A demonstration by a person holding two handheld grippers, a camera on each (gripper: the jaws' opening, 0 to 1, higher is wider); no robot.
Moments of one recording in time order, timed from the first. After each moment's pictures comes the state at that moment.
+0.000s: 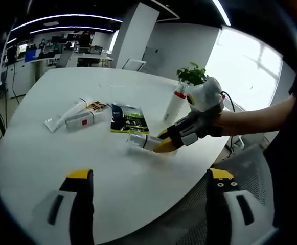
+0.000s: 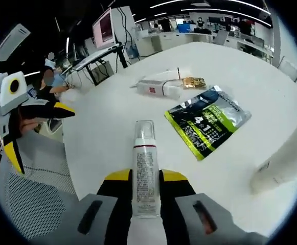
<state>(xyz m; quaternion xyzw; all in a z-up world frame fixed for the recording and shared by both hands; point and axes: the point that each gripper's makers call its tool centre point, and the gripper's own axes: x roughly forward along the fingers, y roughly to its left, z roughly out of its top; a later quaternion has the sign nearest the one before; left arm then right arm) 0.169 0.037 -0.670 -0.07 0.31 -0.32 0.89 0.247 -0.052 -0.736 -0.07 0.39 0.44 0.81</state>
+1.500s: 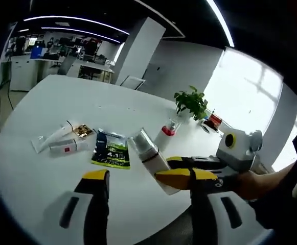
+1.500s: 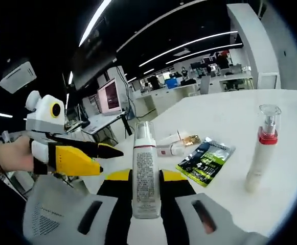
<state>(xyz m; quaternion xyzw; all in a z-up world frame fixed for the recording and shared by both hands) 0.211 -0.013 -0.604 -0.16 0.26 -0.31 0.90 0.222 -0.048 -0.622 0.07 0.18 0.41 0.89</state>
